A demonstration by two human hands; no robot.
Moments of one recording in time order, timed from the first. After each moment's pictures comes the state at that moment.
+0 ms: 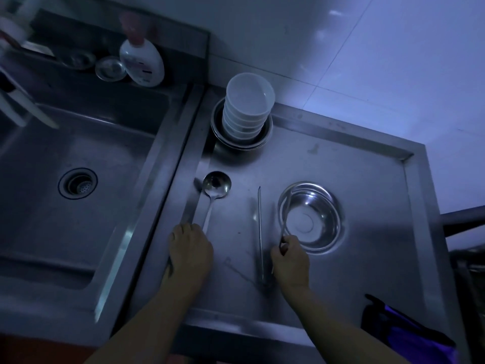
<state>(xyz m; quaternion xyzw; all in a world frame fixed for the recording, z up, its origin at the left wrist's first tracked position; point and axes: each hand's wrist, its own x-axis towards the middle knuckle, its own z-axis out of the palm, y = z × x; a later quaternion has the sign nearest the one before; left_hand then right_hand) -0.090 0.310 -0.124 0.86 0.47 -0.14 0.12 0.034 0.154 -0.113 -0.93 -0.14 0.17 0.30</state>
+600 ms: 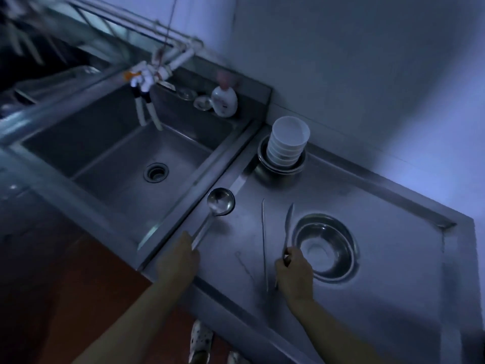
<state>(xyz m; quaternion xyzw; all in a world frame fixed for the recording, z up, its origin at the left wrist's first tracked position) -0.171 0.223 -0.036 0.70 0.66 0.04 0.26 0.036 0.109 -0.065 -0.84 -0.32 0.25 0.35</state>
